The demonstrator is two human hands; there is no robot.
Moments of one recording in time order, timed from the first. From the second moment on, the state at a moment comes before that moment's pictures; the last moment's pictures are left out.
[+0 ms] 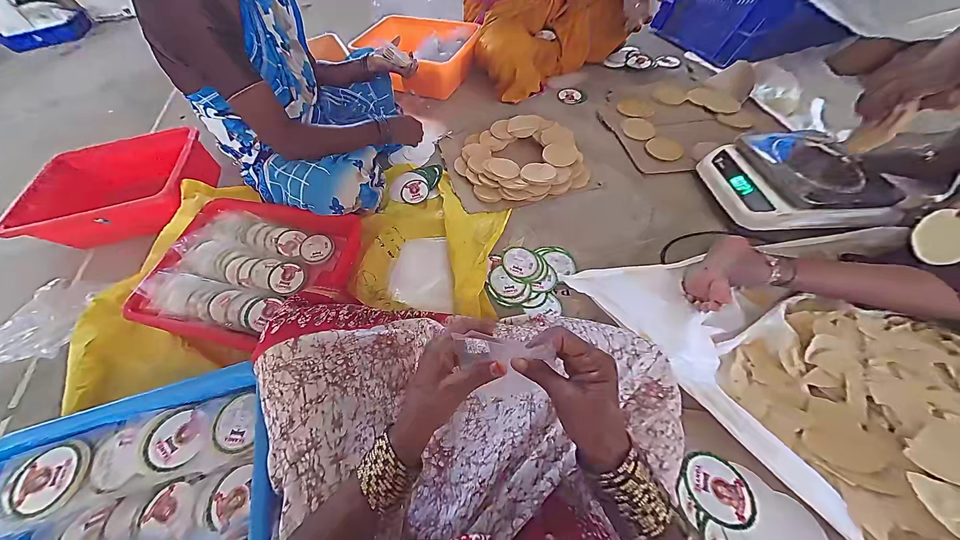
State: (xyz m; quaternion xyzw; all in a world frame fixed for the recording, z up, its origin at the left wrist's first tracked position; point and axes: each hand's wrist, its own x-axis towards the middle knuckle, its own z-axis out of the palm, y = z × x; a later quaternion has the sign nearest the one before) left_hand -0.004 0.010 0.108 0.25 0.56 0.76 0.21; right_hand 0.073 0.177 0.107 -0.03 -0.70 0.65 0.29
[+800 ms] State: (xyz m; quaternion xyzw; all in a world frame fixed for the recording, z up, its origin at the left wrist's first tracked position) left_hand -0.157 0.041 0.017 0.03 0.67 0.74 0.04; right_hand -0.110 0.290 -0.029 -0.22 -0.96 0.11 -0.14
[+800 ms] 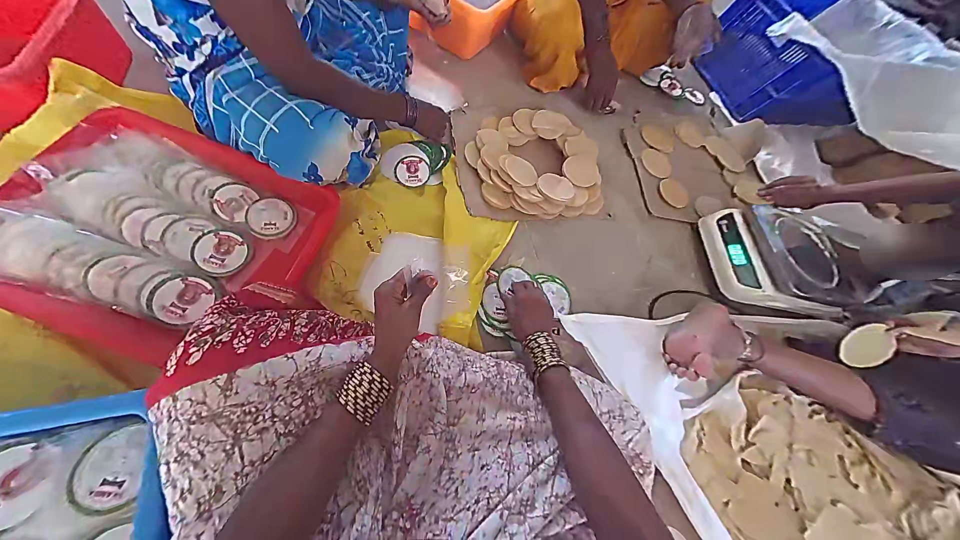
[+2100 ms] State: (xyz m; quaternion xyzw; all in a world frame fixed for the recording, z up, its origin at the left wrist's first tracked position) left_hand -0.152 0.040 0.008 0.04 0.66 0.75 0.08; right_hand 0.079 0.273 0.108 -0.25 -0.80 0.47 0.28
